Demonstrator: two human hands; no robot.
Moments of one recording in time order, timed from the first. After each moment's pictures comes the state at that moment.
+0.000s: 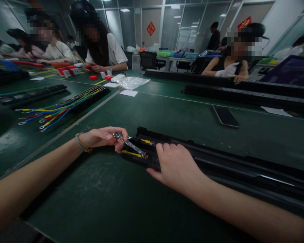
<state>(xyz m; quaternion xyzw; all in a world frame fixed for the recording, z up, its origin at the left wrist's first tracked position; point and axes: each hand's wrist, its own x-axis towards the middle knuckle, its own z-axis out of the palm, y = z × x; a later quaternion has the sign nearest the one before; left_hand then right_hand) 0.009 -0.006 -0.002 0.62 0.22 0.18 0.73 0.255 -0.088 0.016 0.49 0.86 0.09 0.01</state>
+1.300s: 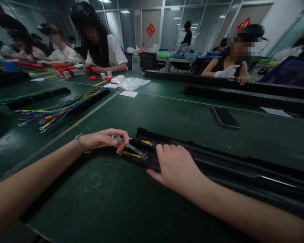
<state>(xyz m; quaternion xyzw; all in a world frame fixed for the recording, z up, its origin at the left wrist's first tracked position) 0.013 -0.008 0.004 0.68 0.23 0.16 0.68 0.255 -0.088 0.015 0.50 0.86 0.09 -0.01</state>
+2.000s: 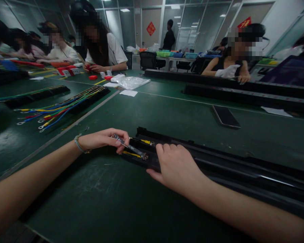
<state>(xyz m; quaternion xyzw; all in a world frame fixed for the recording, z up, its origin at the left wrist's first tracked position) 0.018 -0.011 0.009 0.71 0.27 0.14 0.63 0.254 -0.088 0.015 0.50 0.86 0.08 0.00</state>
